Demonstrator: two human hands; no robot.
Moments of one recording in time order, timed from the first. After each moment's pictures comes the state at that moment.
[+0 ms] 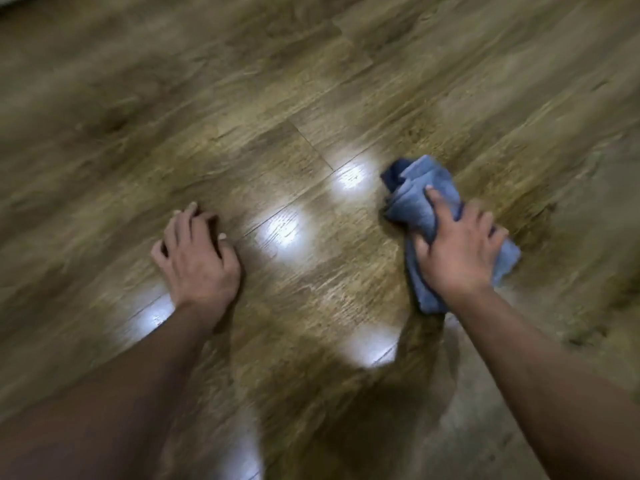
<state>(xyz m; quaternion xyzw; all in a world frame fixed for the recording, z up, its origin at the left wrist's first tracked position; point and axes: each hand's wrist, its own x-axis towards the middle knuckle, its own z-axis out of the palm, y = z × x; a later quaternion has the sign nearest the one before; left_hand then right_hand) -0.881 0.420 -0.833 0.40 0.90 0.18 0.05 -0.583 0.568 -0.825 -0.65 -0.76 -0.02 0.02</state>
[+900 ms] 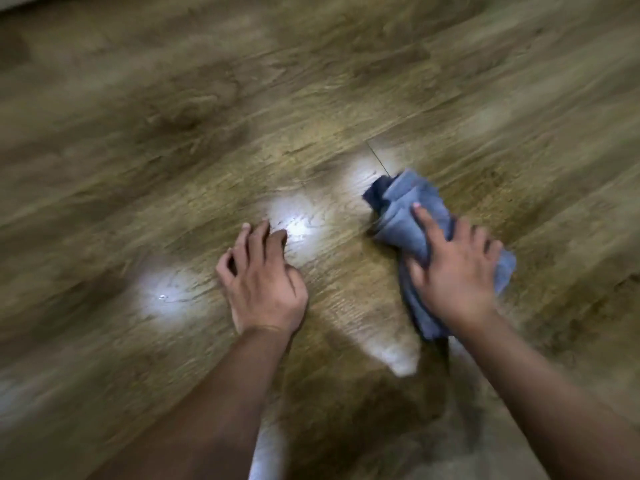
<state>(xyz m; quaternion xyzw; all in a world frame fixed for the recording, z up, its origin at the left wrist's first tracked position) -0.890 0.420 -0.841 0.40 0.90 0.16 0.05 -0.690 0.568 -0.827 -0.52 -0.85 -0.02 0.02</state>
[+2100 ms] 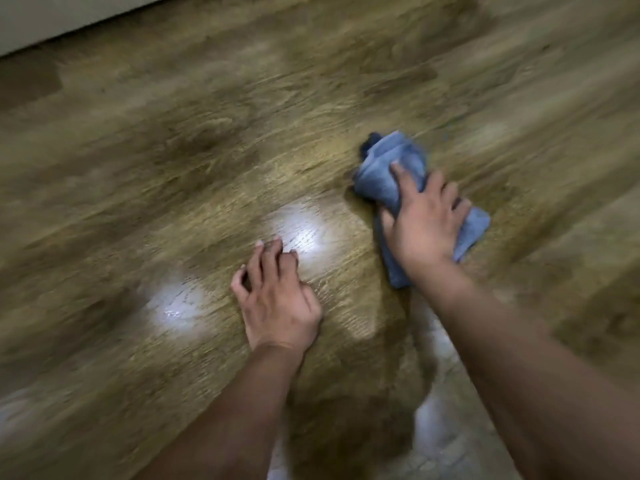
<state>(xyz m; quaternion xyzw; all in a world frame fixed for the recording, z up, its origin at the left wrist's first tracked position) -0.898 0.421 -0.848 0.41 0.90 0.12 0.06 -0.795 0.609 -0.831 -0.57 -0.82 0.00 0.04</state>
